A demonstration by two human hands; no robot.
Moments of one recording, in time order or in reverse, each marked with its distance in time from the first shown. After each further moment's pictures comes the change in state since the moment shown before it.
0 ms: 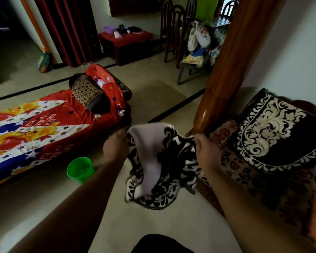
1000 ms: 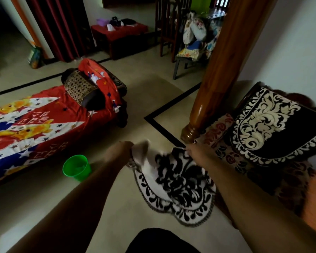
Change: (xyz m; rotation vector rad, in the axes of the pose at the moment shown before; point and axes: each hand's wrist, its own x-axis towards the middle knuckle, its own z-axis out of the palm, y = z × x) left_hand -0.006 0.003 0.028 0.100 -0.385 0.092; right_hand 0.013 0.013 0.009 -0.017 -0.535 0.165
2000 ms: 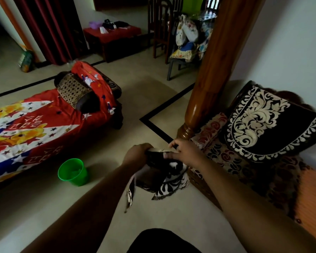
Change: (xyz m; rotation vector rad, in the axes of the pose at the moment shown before) left_hand 0.006 0.046 0.036 -0.336 -0.039 0.214; right_hand -0.033 -0.035 0.000 0.365 0.002 -0.264
